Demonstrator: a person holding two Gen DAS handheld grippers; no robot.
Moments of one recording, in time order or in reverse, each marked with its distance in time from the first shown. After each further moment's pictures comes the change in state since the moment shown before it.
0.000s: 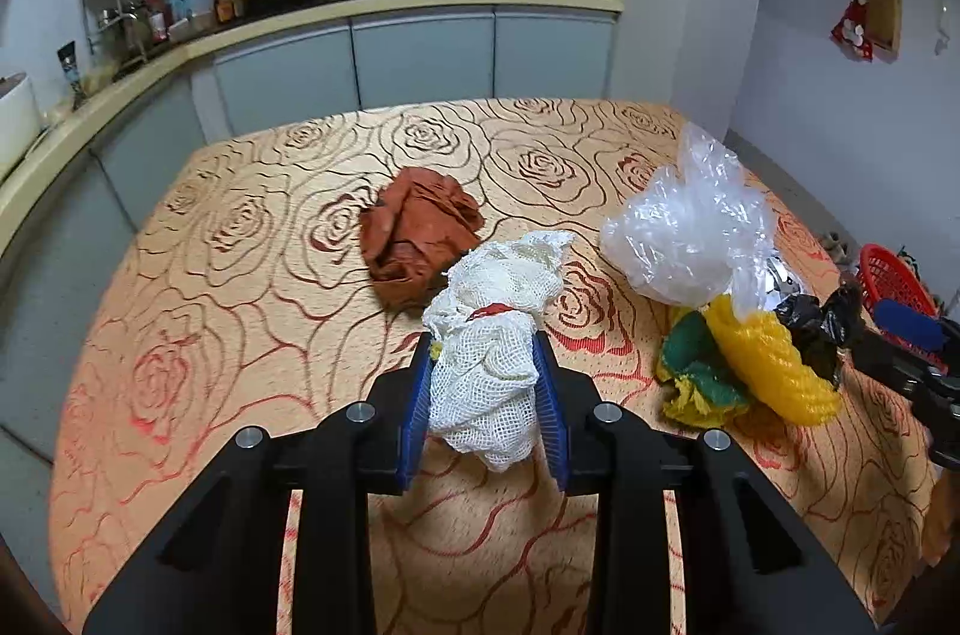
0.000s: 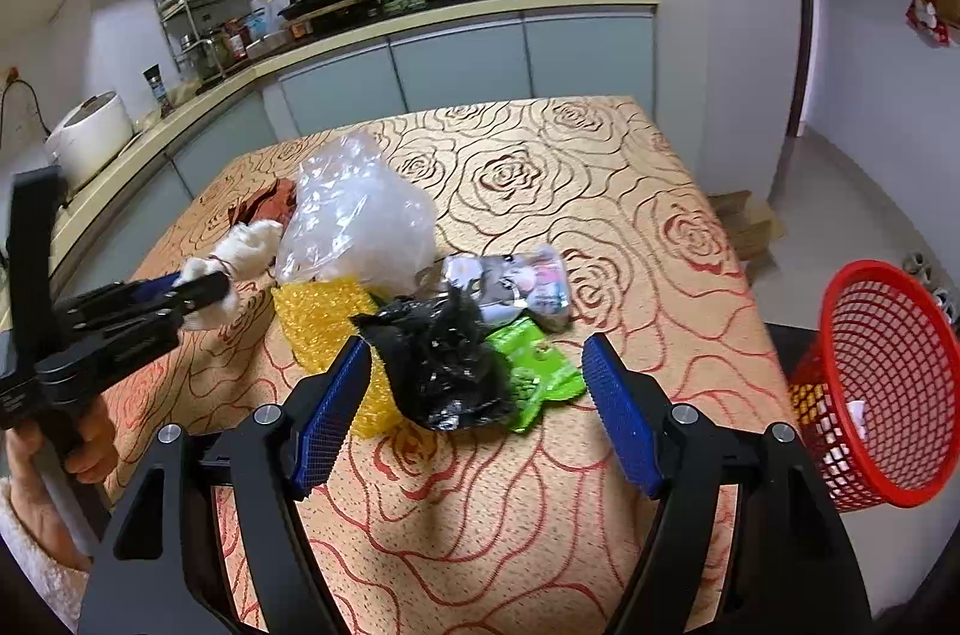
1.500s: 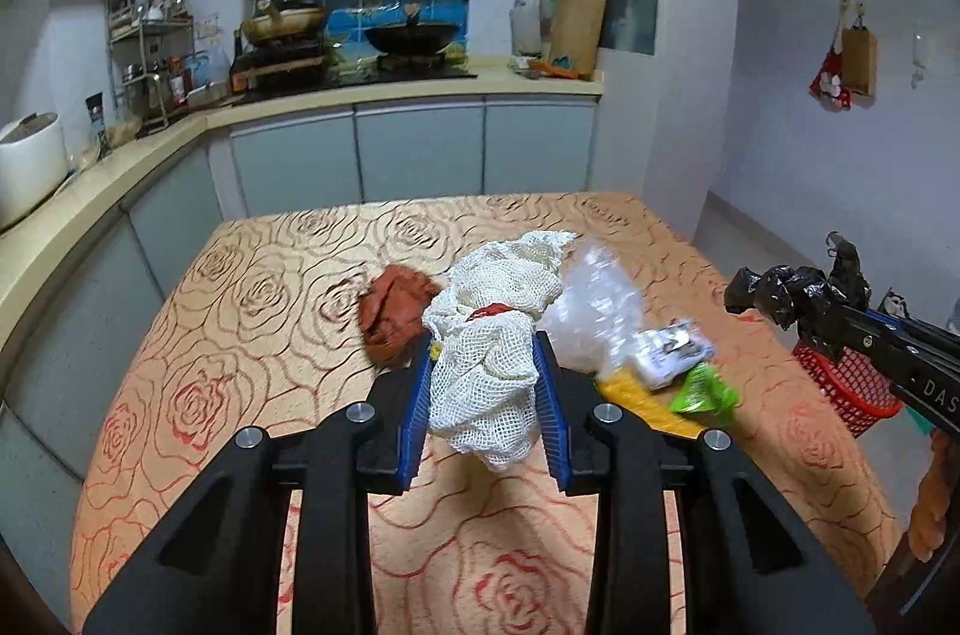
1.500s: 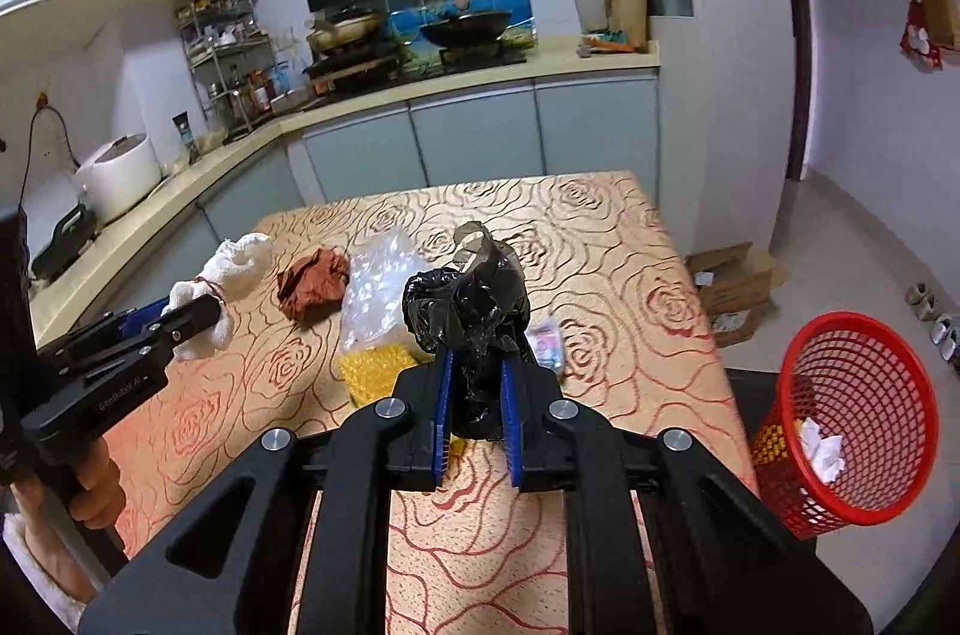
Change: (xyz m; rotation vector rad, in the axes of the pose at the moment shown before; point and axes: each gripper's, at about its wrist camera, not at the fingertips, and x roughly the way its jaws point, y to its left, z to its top) left arm -0.079 -0.032 0.007 0.004 -0.196 -0.013; right arm -0.073 -0.003 0.019 0.003 -0.162 0.010
